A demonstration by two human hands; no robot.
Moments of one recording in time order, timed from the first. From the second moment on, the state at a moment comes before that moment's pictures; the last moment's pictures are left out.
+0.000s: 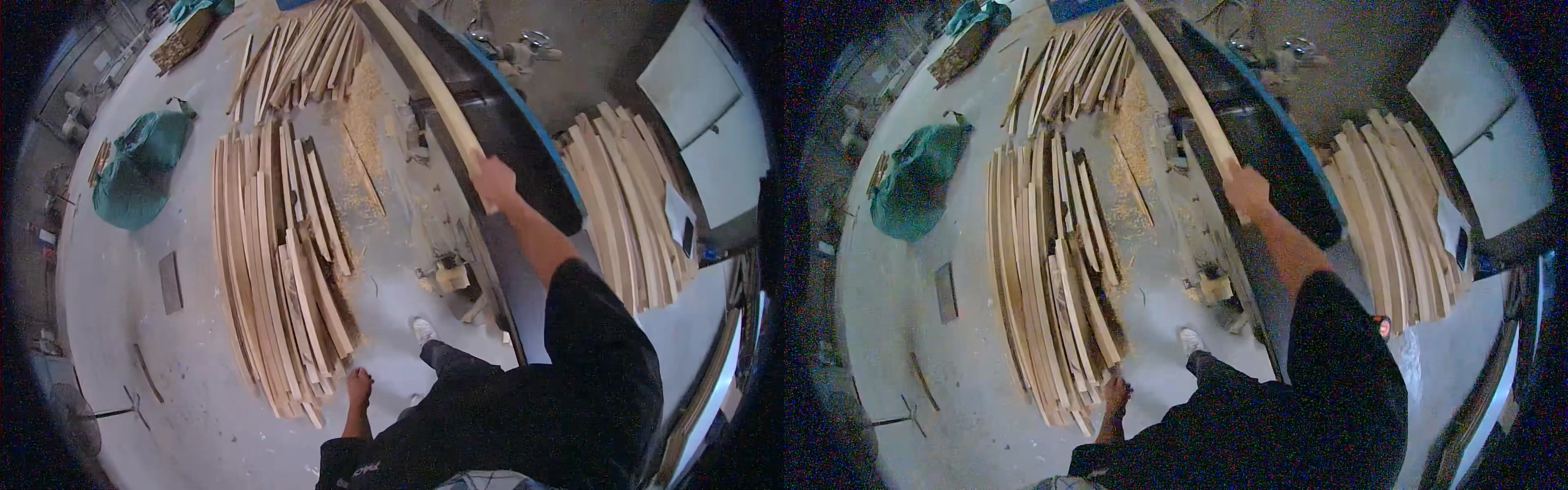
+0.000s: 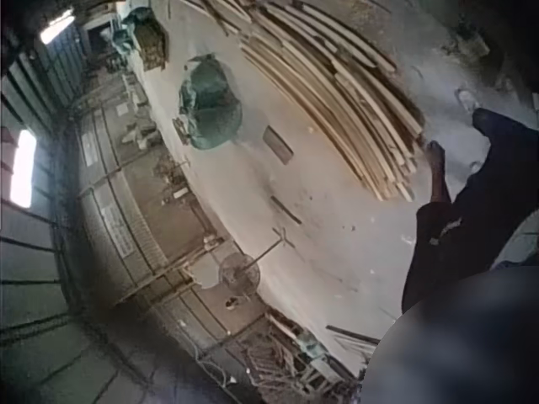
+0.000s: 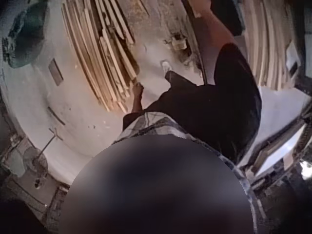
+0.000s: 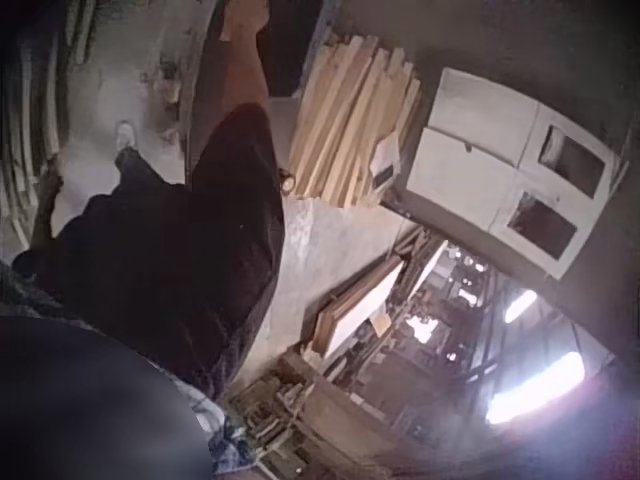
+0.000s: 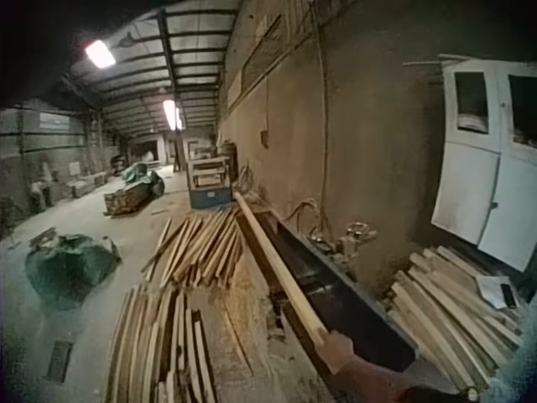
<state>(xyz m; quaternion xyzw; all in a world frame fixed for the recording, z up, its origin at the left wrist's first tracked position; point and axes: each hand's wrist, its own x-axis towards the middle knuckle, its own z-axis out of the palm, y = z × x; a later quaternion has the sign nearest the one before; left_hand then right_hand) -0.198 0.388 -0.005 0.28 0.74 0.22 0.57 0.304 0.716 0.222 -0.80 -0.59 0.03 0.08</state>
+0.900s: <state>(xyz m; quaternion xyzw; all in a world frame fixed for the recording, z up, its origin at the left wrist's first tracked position) -0.281 0.205 -0.039 0.68 0.58 0.18 0.41 0.202 0.249 0.231 -0.82 -0.57 0.01 0.11</state>
